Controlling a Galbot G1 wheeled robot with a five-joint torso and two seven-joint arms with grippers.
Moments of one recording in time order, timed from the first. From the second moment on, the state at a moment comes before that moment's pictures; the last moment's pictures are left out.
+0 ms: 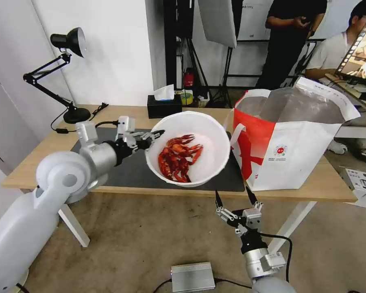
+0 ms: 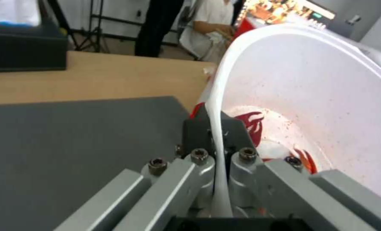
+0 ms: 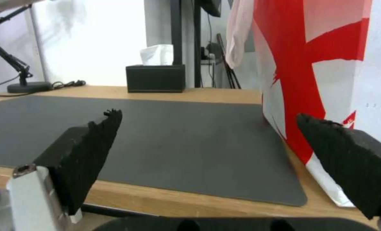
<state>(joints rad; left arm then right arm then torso) 0.72 -0.82 -0.24 -2.10 -1.35 0.63 -0.17 -1.61 1.25 0.27 2.09 0.11 0.24 0.20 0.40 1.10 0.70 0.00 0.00</state>
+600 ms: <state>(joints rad) 0.52 -0.94 -0.05 -2.10 -1.37 0.61 -0.20 -1.61 1.25 0.27 2.09 0.11 0.24 0.20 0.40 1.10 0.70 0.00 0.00</state>
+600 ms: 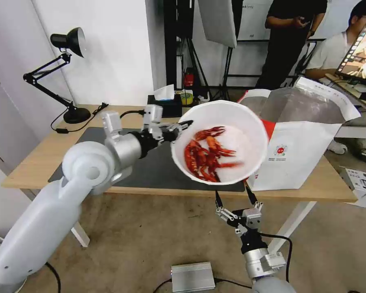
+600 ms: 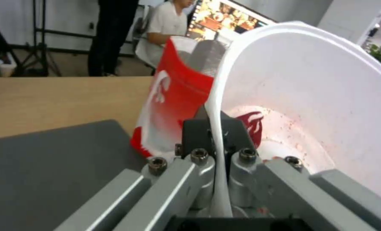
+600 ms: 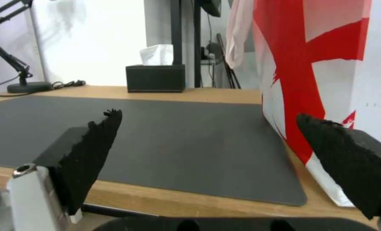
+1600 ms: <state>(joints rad) 0.18 -1.23 0.26 -1.88 -1.44 0.63 -0.31 -1.61 1.25 0.27 2.09 0.11 0.24 0.20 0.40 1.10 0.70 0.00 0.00</state>
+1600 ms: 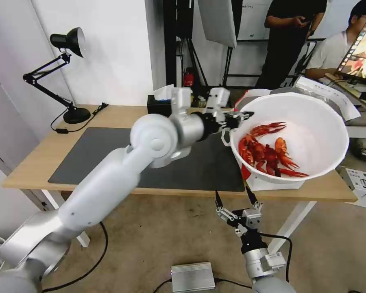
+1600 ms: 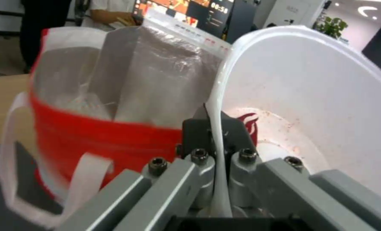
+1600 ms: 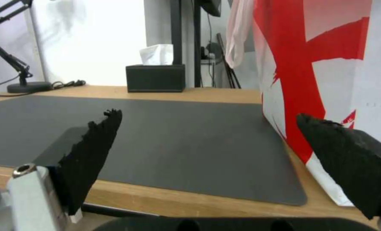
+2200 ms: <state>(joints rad) -0.01 -1.43 0.28 -1.64 -1.49 0.61 -0.42 -1.61 1.25 0.27 2.09 0.11 0.24 0.20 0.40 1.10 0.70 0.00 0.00</state>
